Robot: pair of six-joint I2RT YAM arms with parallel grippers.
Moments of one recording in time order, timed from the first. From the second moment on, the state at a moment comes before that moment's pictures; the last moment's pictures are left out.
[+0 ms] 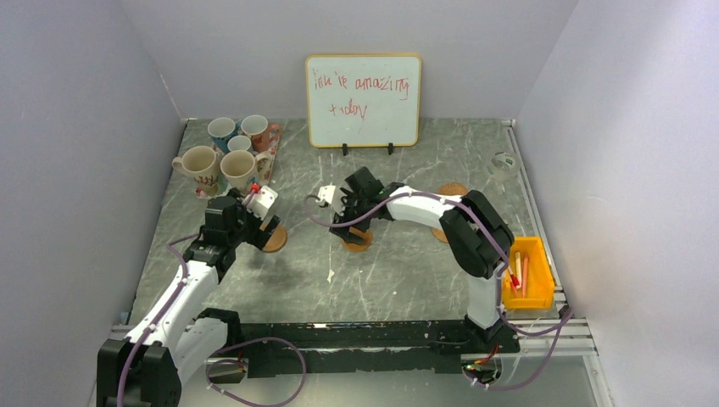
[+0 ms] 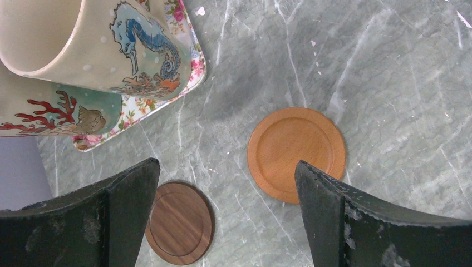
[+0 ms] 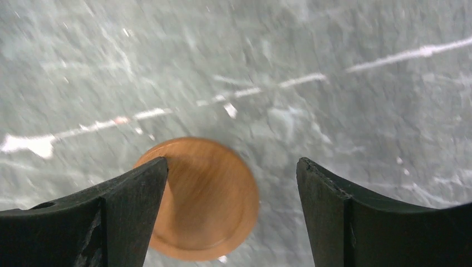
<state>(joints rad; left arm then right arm) -0.14 0.91 0.49 -0.13 0.08 0.48 0.77 1.94 1.26 -0.31 -0.32 -0.51</state>
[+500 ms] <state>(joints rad) -0.15 0.98 0.49 -0.12 0.11 0.49 0.75 1.70 1.18 -0.13 0.00 -0.30</state>
